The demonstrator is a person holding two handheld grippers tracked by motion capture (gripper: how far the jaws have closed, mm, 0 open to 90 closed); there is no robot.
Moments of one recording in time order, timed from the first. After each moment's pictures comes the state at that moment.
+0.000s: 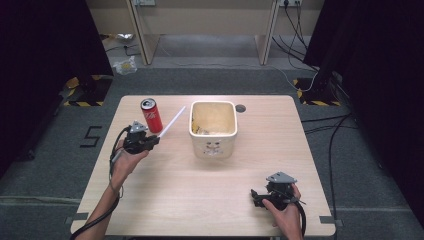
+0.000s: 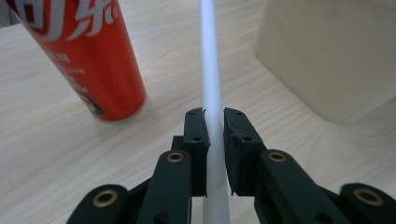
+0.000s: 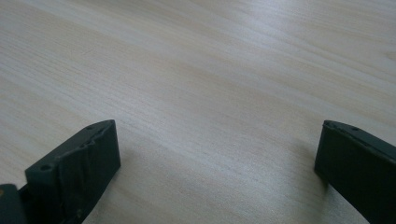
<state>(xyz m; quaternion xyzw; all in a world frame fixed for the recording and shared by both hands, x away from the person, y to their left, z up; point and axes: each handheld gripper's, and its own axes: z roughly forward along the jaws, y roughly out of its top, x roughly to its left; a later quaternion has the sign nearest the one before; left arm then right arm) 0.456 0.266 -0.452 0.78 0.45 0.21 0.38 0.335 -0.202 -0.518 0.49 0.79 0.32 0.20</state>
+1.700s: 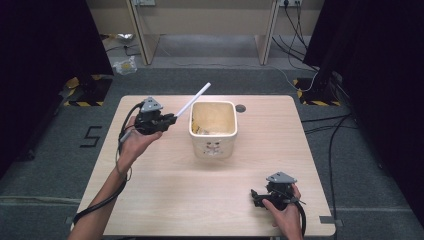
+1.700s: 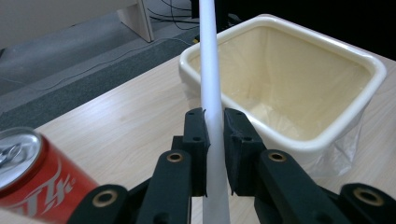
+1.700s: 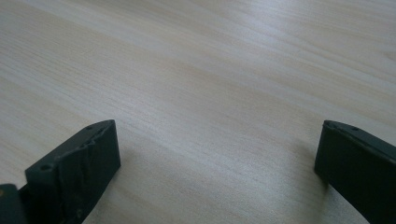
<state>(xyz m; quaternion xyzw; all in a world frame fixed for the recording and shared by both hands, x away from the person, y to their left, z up) 0.462 0.202 -0.357 0.79 0.37 0.23 0.44 0.335 -0.202 -0.518 0.48 0.79 0.32 0.20</state>
